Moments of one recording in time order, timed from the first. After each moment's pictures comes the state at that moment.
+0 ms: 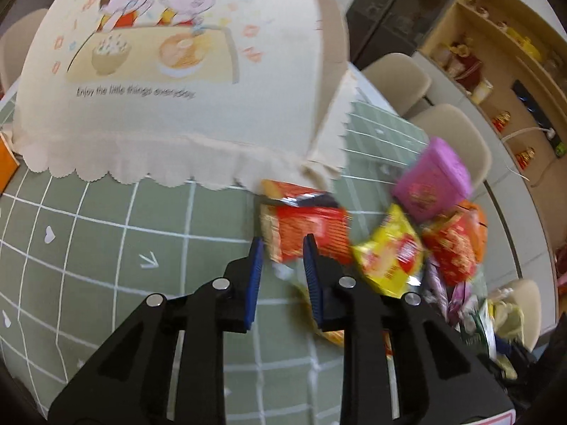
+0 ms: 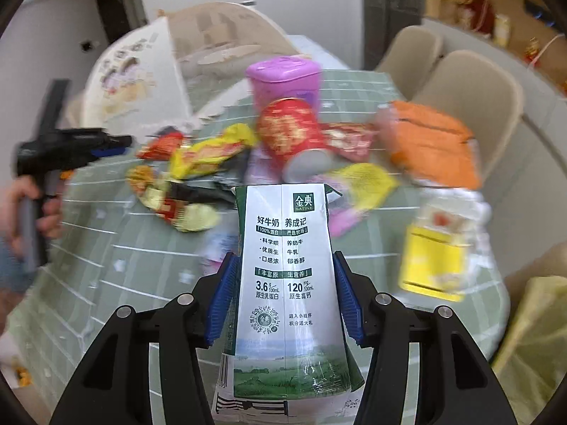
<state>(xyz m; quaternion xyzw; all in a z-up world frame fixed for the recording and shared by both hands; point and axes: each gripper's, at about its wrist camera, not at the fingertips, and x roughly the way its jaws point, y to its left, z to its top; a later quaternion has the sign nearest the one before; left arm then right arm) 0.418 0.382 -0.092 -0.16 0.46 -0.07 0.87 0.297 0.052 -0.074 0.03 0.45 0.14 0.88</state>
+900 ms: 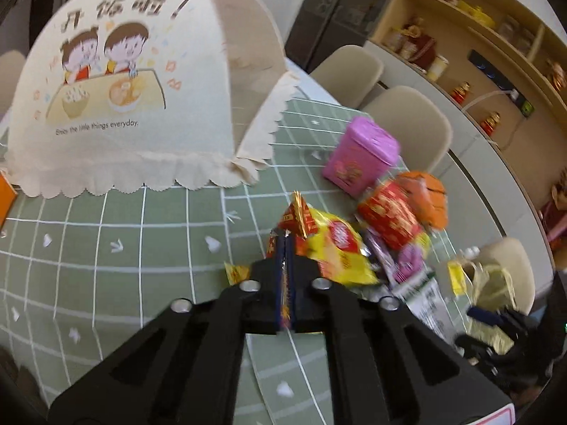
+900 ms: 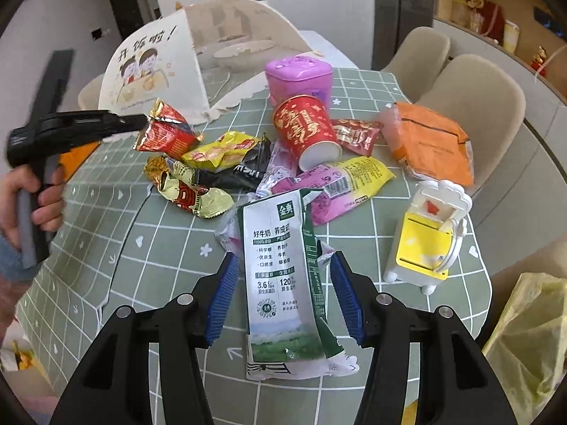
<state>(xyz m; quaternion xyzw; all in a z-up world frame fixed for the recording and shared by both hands) 0.354 0.328 -0.036 -0.10 0.43 -0.15 0.89 0.271 0.055 -0.051 -0.02 0.46 0.13 0.88</state>
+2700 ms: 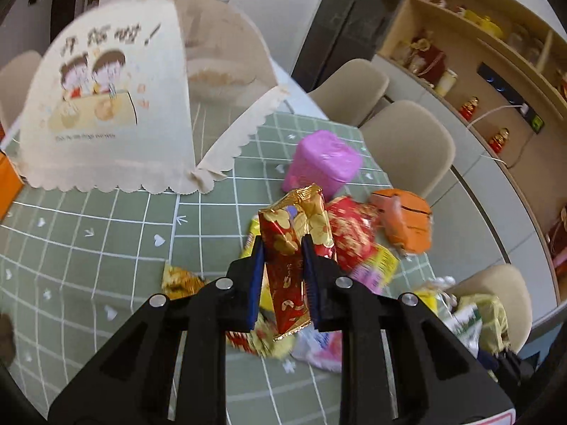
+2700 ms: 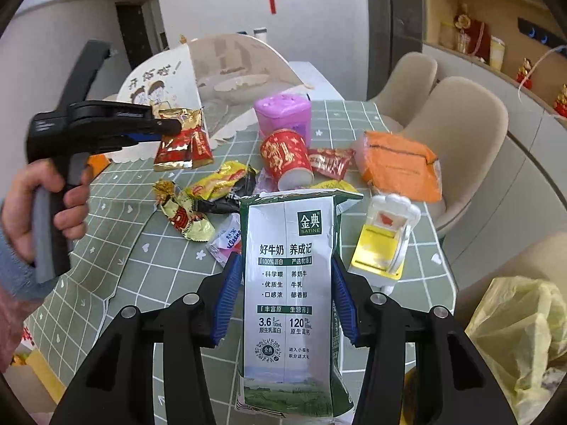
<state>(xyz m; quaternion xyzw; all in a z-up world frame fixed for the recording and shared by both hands) 0.343 0.246 0.003 -0.12 0.41 -0.09 0.90 0.230 0.009 -0.009 -0.01 0.39 0.14 0.91</state>
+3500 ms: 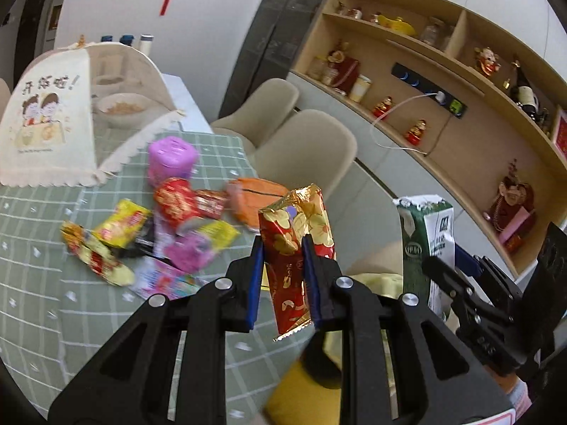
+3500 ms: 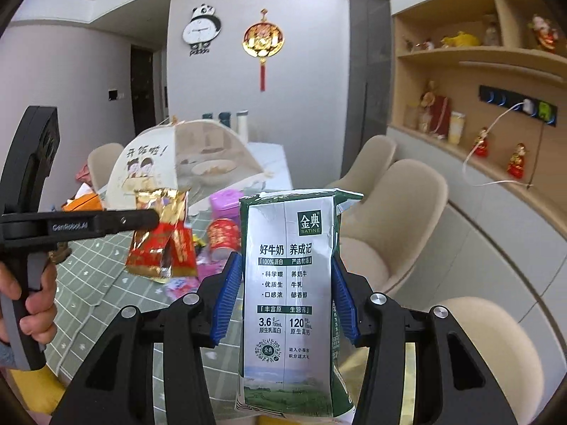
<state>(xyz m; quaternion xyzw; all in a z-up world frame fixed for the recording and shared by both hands) 0.212 0.083 0.070 -0.13 0.34 -0.20 0.91 0.157 -0.140 0.091 -0.04 0.24 0.11 0.97</state>
